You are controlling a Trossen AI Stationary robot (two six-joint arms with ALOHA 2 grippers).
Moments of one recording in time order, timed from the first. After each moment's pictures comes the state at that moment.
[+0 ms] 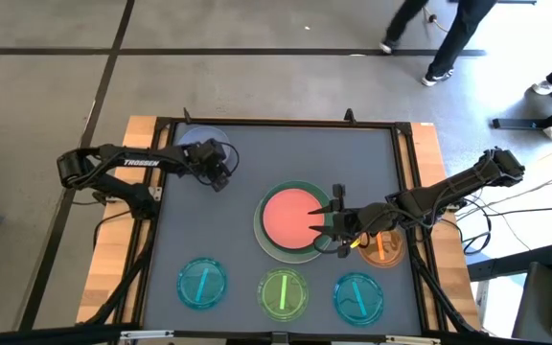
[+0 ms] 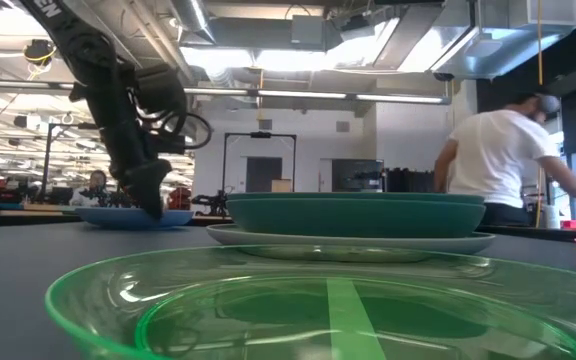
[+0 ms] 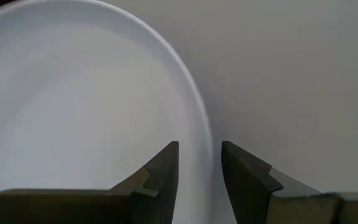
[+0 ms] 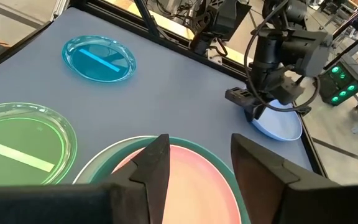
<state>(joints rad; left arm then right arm) 0.51 1.34 0.55 -0.29 -0.22 -0.10 0.41 1.22 0.91 -0.13 0.41 -0.24</state>
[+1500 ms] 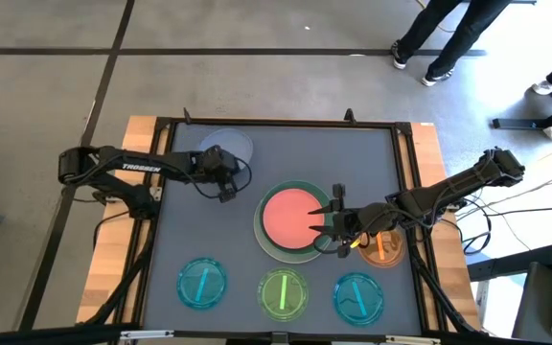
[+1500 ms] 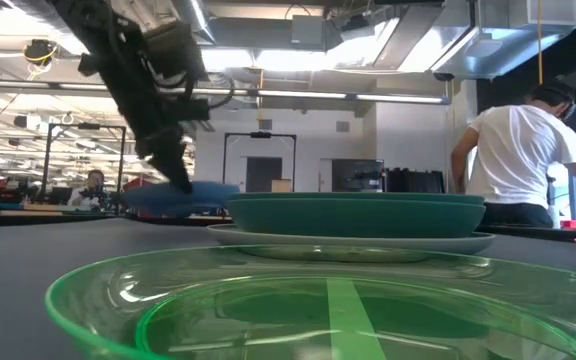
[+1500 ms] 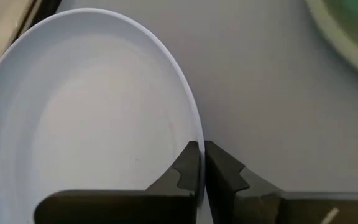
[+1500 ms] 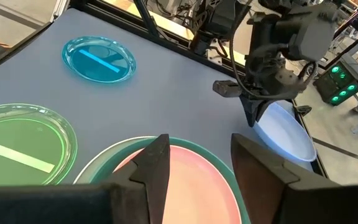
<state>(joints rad) 0.28 1.34 0.67 -0.31 -0.27 0.03 0.41 1.22 0.91 -0.13 0.41 -0.24</state>
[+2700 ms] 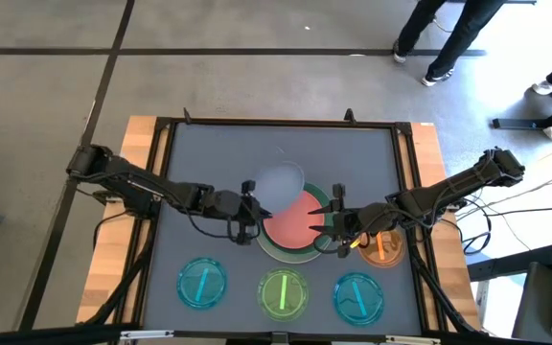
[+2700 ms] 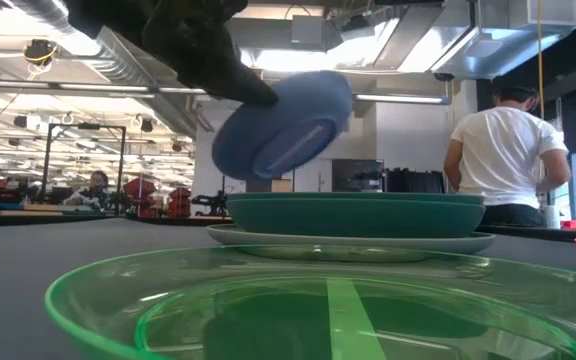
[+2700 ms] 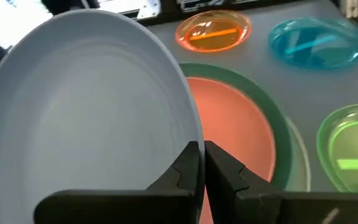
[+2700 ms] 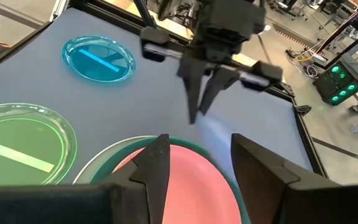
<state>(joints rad) -0.18 1.46 0.78 0.18 -0.24 0.04 0.41 1.22 0.91 -0.13 0.41 -0.24</state>
